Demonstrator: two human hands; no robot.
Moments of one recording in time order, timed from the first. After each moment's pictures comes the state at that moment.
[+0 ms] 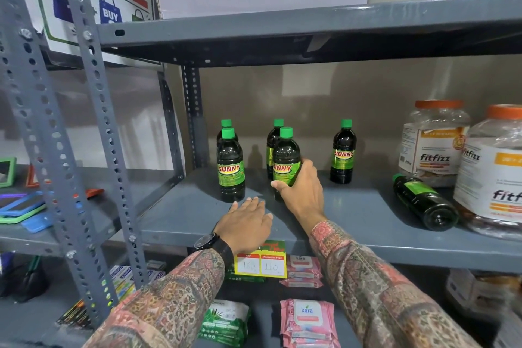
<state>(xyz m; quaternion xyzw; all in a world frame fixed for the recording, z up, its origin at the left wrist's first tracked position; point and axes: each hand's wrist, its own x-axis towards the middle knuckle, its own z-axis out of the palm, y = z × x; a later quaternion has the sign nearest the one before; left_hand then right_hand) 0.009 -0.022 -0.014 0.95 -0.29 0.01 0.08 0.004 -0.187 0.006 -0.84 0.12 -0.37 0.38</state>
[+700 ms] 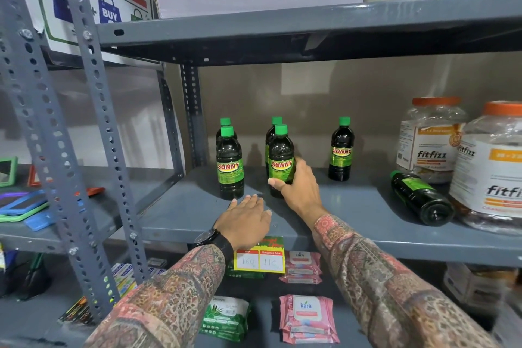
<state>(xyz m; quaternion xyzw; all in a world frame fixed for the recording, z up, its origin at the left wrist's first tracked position) 0.008 -0.023 -0.014 0.96 -0.28 0.01 0.08 0.003 -0.194 0.007 -0.86 0.08 -0.32 0.40</state>
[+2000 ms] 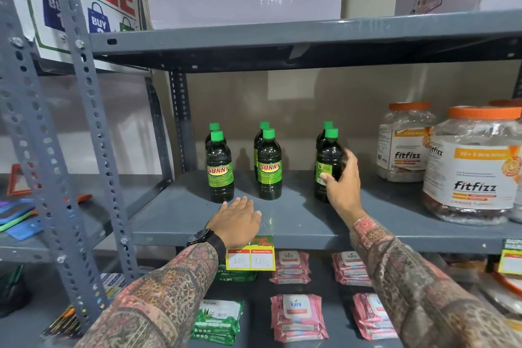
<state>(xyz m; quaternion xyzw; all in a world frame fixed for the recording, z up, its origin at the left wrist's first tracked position) 0.008 -0.020 -0.013 0.95 -0.29 0.01 0.07 -0.055 -0.280 0.011 -0.75 0.12 -0.45 0.47</state>
